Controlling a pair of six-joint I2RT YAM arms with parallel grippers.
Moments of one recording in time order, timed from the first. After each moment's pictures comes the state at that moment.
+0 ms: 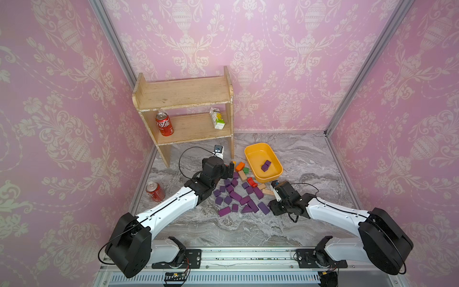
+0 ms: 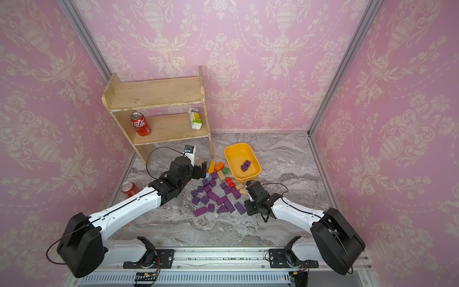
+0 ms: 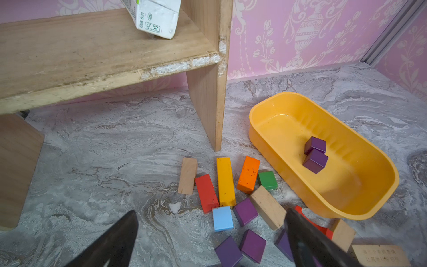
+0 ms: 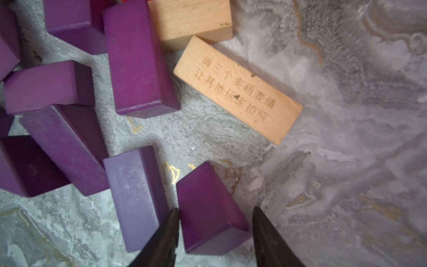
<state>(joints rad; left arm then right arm) -0.59 1.32 0.86 -0.02 -0.35 -0.21 0.62 1.31 0.57 -0.36 0.04 0.31</state>
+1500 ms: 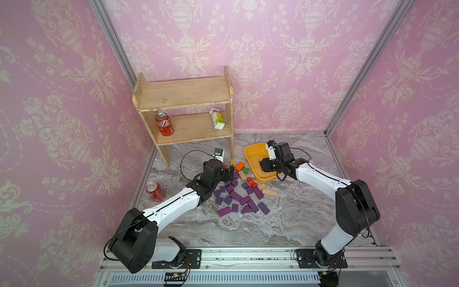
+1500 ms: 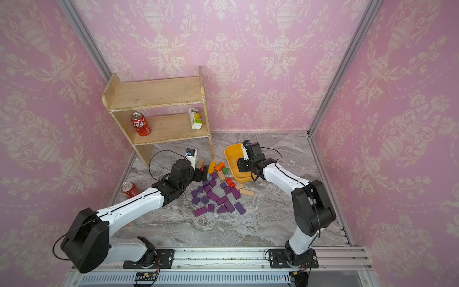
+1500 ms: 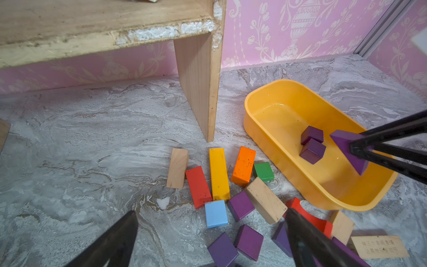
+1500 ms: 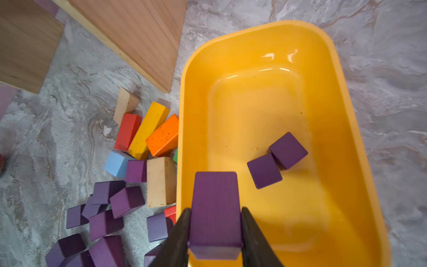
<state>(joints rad) -0.57 1.34 0.79 0.06 -0.27 -0.23 0.41 1.72 1.18 -0.26 -0.10 0.28</state>
